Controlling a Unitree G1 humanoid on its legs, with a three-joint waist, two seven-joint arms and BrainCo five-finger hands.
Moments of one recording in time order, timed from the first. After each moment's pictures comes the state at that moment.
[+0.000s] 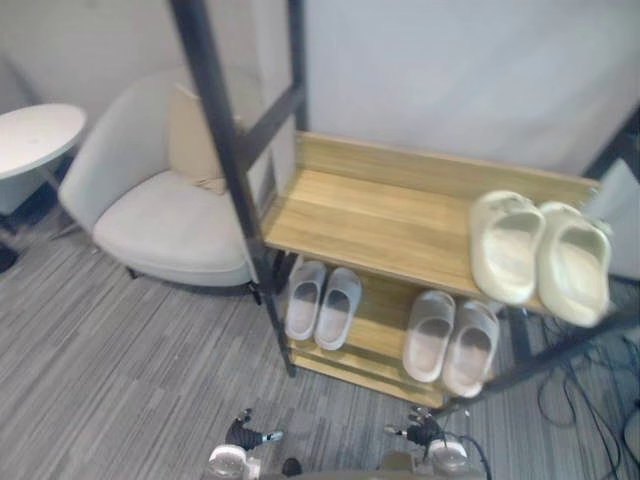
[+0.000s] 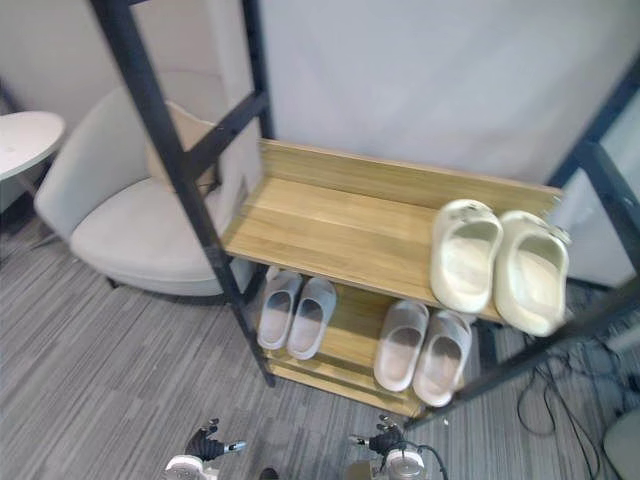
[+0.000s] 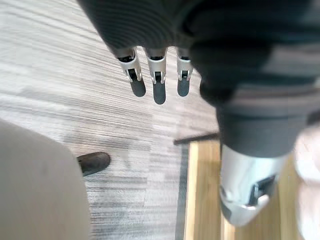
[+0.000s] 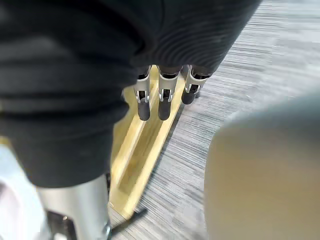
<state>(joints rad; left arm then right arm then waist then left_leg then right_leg) 0.05 0.11 -0.04 1.01 0.14 -0.06 0.13 0.02 -0.08 -0.01 1.07 -0.06 -0.07 -0.06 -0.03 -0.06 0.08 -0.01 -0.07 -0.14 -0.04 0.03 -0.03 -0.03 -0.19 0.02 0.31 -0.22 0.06</state>
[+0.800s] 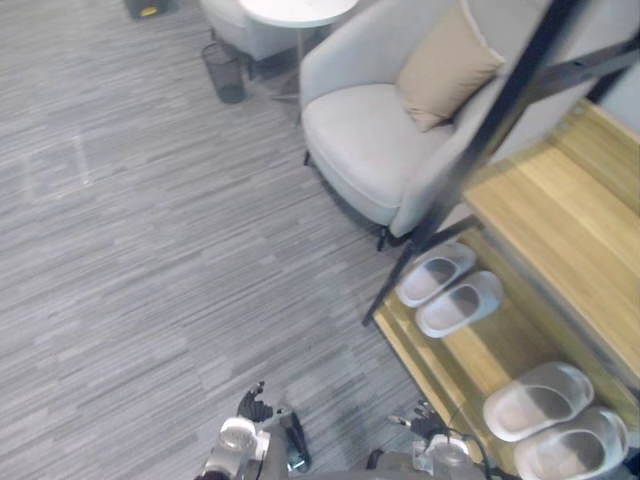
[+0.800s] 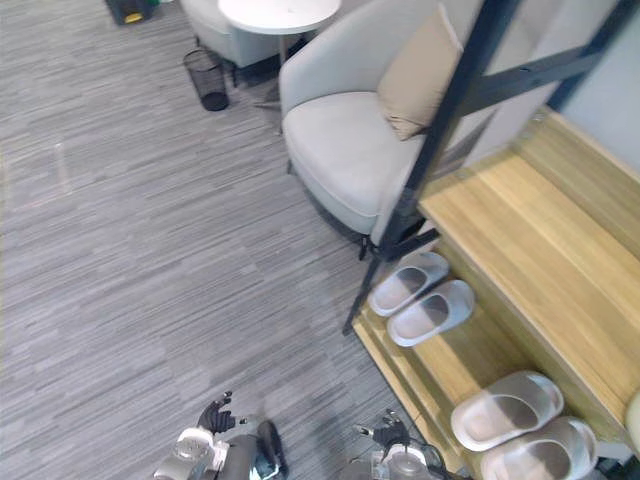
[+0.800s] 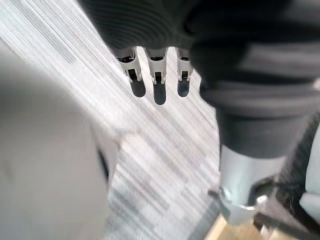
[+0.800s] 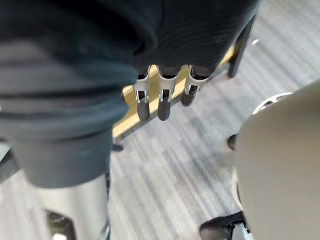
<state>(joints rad) -0.02 0.10 -0.10 1.01 0.16 -0.07 0.10 0.00 -0.04 -0.13 1.04 -0.06 -0.07 -0.08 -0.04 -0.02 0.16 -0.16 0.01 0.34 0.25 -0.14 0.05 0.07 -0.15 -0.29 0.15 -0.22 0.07</state>
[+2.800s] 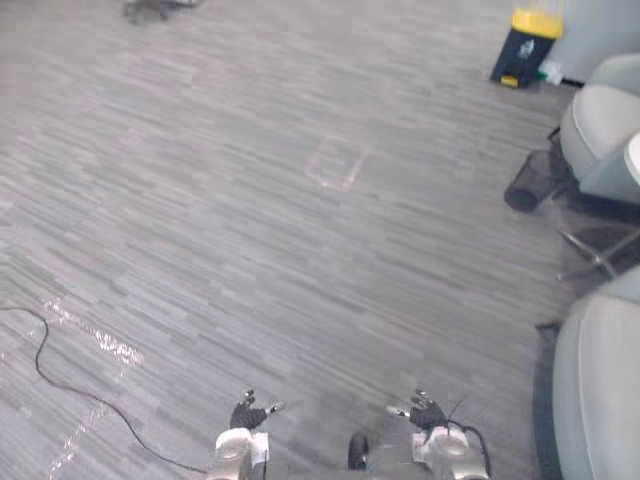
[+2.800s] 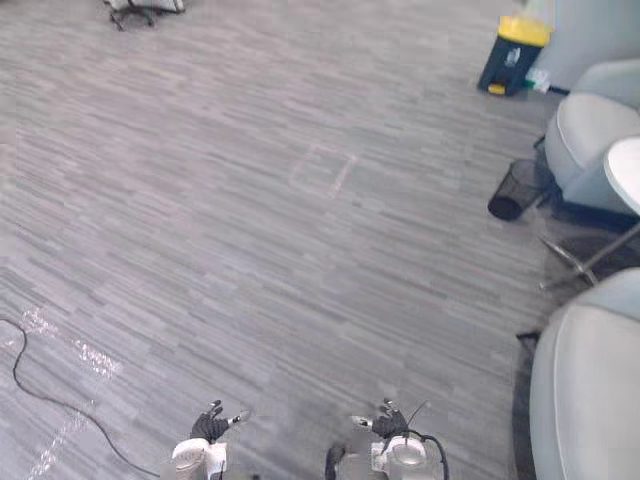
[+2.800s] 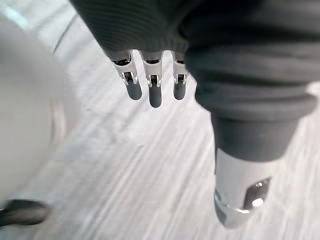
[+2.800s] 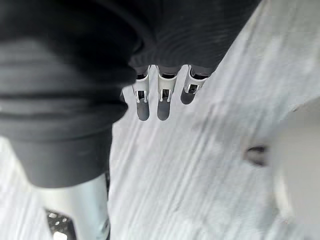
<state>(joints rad) 0.04 -0.03 0.21 0.92 0.07 -0.07 0.08 0.01 -0.01 -0.10 0.96 -0.04 -0.06 -0.06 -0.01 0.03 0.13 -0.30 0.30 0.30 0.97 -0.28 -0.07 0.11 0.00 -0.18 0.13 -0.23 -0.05</state>
